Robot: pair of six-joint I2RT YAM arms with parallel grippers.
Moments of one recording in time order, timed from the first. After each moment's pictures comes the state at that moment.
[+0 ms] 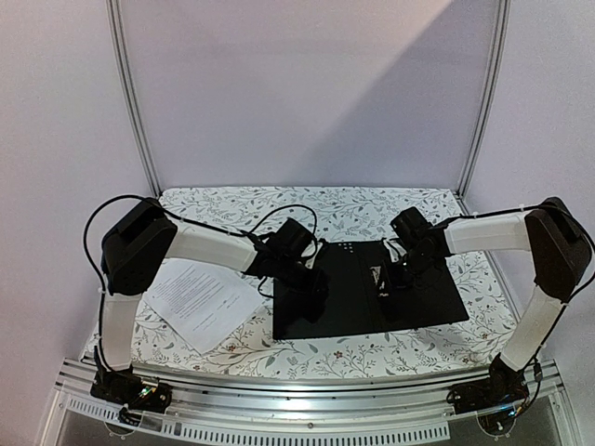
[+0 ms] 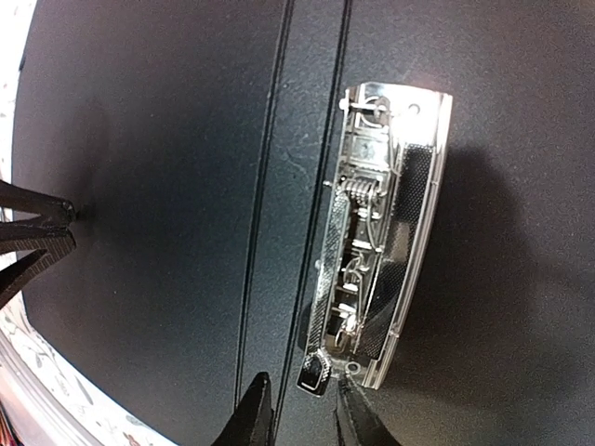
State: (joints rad) left arm -0.89 2.15 1.37 -0.13 0.23 -0.46; right arm 0.53 1.73 1.00 -0.46 -0.24 0.40
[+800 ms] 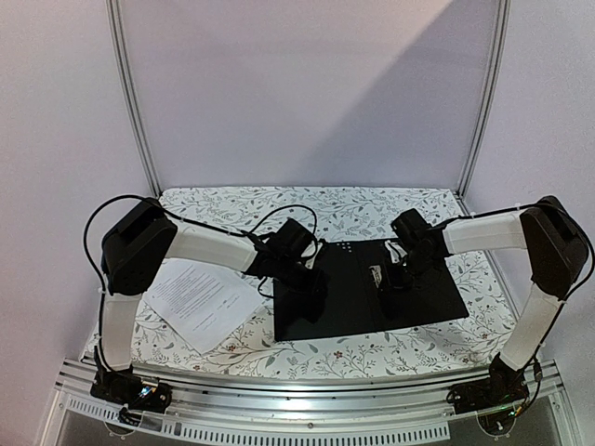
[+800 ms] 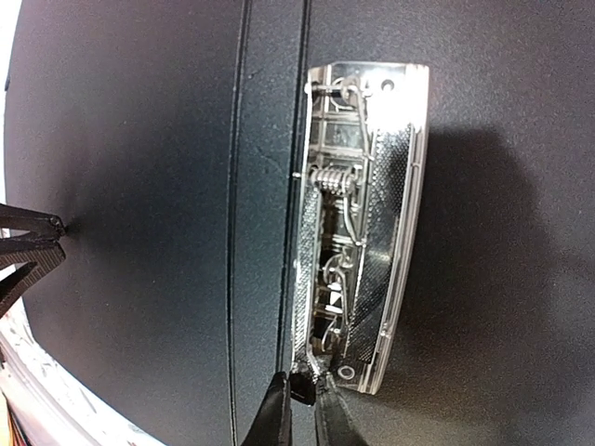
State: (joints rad) left arm -0.89 2.15 1.37 -0.14 0.21 -0.46; right arm 0.52 1.76 0.99 -0.46 -0.26 0.43
